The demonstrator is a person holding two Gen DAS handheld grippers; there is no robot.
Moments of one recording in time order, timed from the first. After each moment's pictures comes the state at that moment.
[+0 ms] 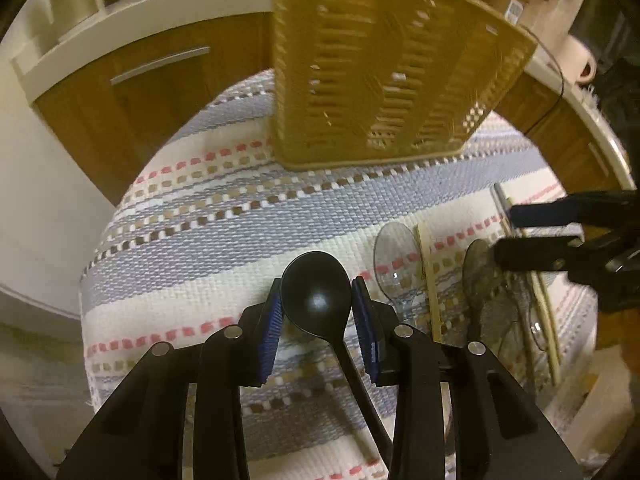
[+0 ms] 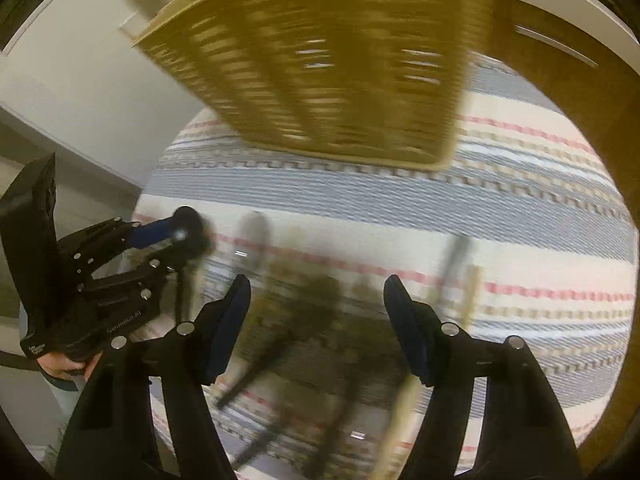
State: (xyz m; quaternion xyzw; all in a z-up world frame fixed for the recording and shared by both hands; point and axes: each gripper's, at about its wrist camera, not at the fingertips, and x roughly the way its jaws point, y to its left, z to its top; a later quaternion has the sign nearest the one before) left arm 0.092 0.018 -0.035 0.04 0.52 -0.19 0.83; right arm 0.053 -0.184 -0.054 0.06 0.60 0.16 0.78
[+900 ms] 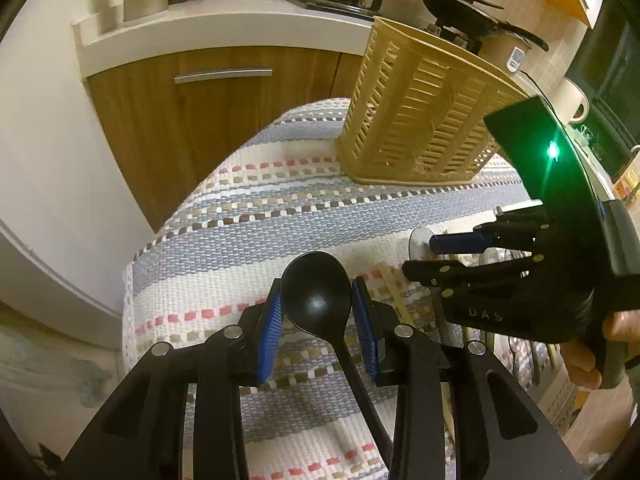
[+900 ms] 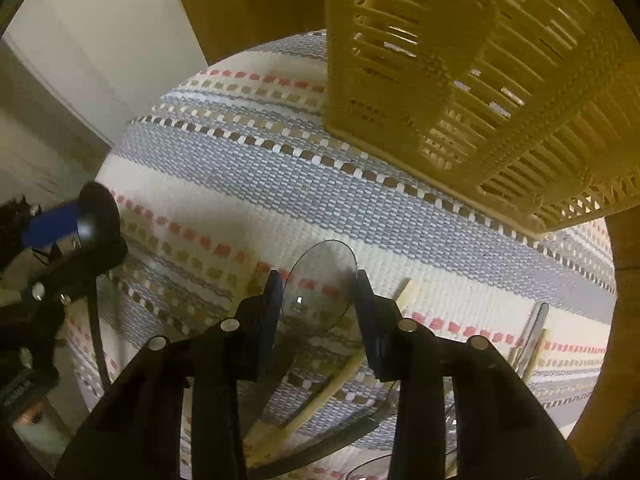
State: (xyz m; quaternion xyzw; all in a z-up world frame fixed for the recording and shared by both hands) left arm 0.054 0.092 -0.025 -0.01 0.48 -0.20 0.85; right arm 0.088 -0.032 -0.118 -0.11 0.61 0.11 0.78
